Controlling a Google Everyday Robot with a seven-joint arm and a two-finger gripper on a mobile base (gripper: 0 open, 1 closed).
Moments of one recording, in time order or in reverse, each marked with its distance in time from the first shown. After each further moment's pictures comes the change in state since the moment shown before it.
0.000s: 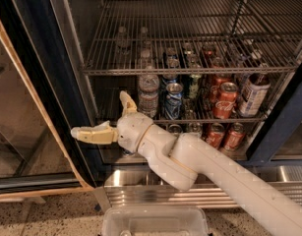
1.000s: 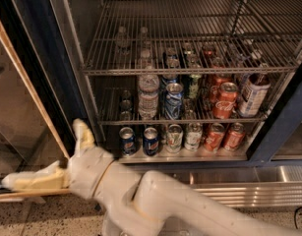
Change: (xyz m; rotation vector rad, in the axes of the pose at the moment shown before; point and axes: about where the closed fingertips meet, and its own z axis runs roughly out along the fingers) arm 0.007 0.133 0.013 -0.109 -0.058 0.118
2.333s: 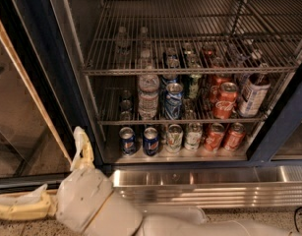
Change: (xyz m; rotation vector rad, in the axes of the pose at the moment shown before) arm -0.037 0.058 -0.025 0.083 -0.146 -0.011
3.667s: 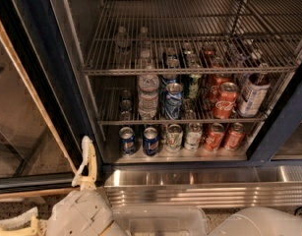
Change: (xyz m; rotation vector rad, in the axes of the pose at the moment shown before) arm -0.021 0.030 -0.024 0.151 -0.045 -0.165
